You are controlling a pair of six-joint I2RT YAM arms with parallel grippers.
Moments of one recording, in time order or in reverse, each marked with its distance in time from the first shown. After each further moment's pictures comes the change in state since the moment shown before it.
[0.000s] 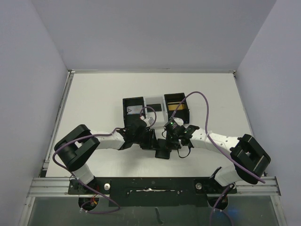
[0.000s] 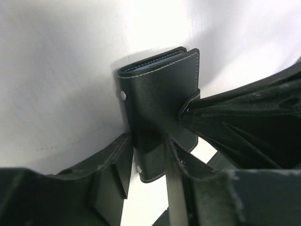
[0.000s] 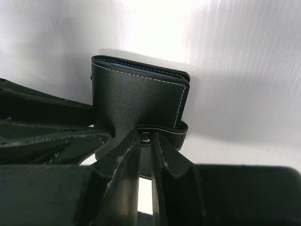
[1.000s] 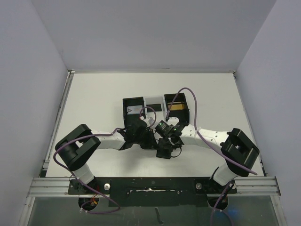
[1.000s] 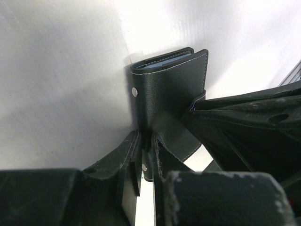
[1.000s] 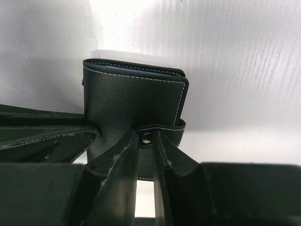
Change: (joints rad) left arm 0.002 0.013 0.000 0.004 -0.019 -0.013; right arm 0.087 0.139 0.180 -0.227 0.193 0.054
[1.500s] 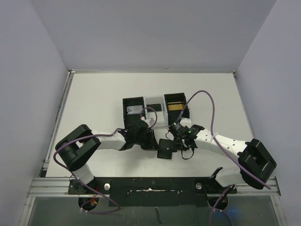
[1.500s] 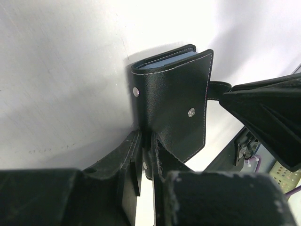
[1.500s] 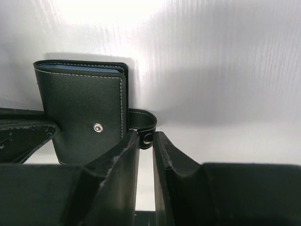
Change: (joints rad) left arm -0.016 0.000 0.007 -0.017 -0.024 -0.006; right arm -0.105 -0.214 -0.168 0.022 -0.034 -0.036
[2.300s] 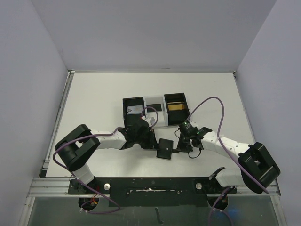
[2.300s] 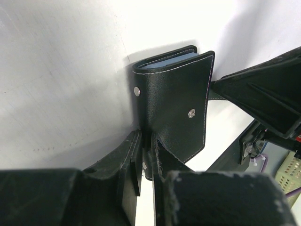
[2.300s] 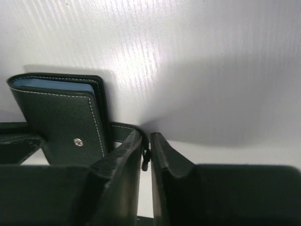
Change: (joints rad) left arm 0.000 -0.005 0.027 -0.053 -0.005 0.037; right arm -0.158 -0.054 -0.153 0.147 -0.179 -0.009
